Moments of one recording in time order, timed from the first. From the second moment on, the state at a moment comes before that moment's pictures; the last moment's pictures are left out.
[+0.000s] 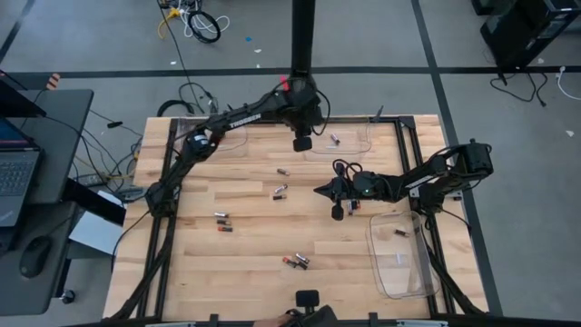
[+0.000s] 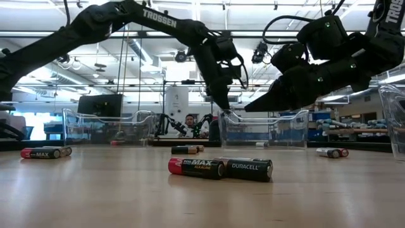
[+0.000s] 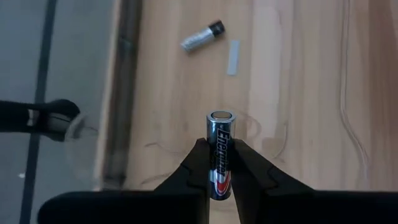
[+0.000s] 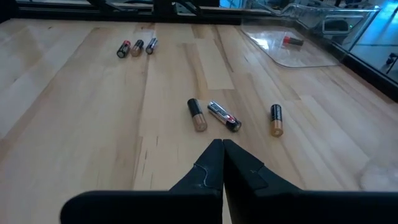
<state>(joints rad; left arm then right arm) 0.48 2.36 2.29 -0.99 0.04 0.43 -0.05 1.55 0.34 0.87 0.10 -0.03</state>
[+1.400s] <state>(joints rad) 0.39 2.28 2.25 -0.39 0.71 0.34 -0.15 0.87 0.12 0.91 0.35 0.04</state>
